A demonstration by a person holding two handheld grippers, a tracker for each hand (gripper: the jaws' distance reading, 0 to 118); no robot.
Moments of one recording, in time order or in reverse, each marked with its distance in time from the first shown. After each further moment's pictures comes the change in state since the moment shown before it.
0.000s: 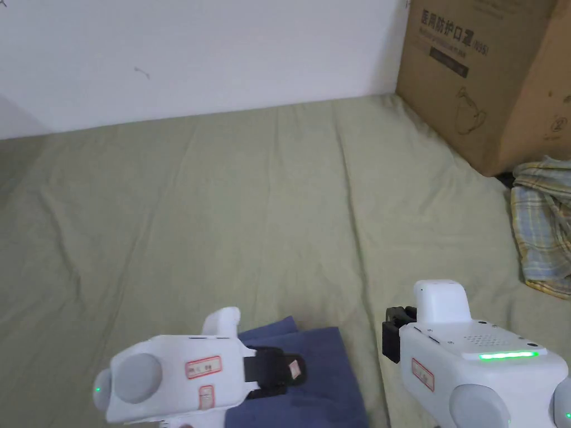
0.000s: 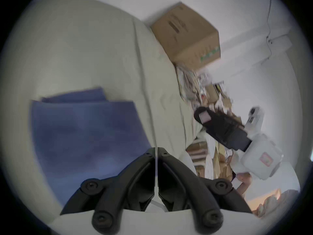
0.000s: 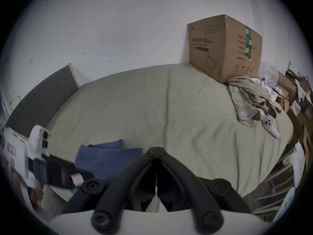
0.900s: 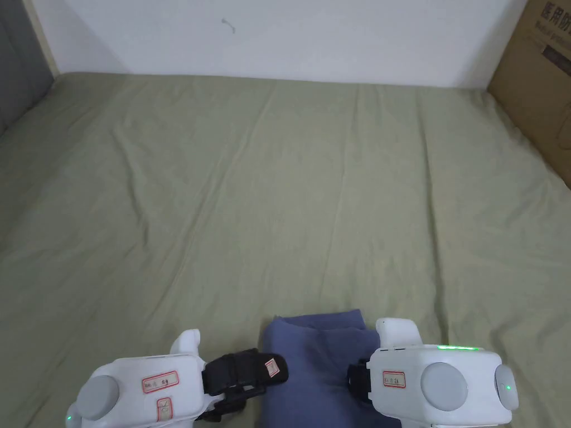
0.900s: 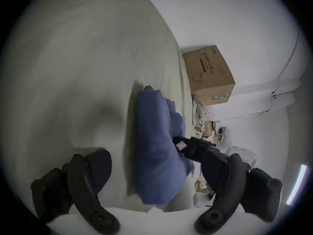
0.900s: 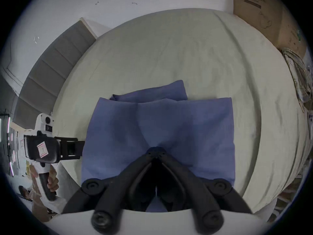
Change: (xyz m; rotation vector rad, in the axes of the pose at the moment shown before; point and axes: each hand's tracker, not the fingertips) left arm -0.155 -0.032 0.031 0.096 -0.116 0.365; right arm -0.086 -0.031 -0.112 -0.501 0.234 0.042
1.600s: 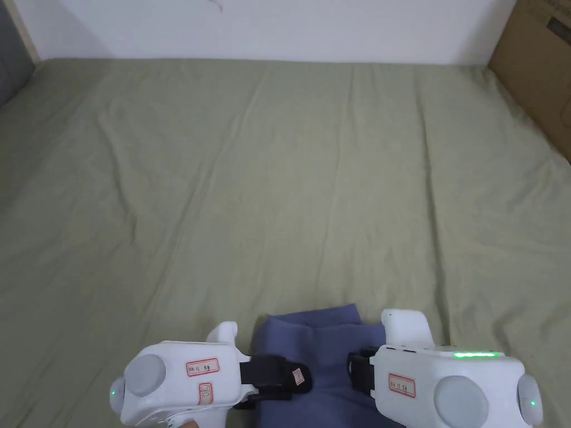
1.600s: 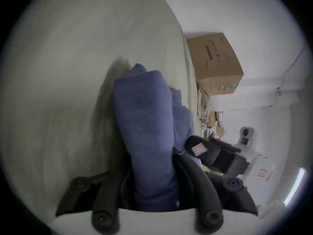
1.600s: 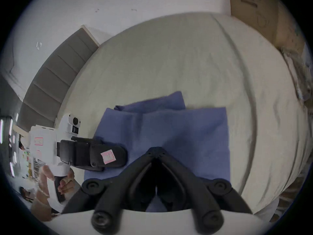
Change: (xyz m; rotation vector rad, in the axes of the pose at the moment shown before) left arm 0.018 0.010 -0.052 -0.130 0.079 -0.028; right arm -0.005 0.001 0.021 0.126 -0.005 0.027
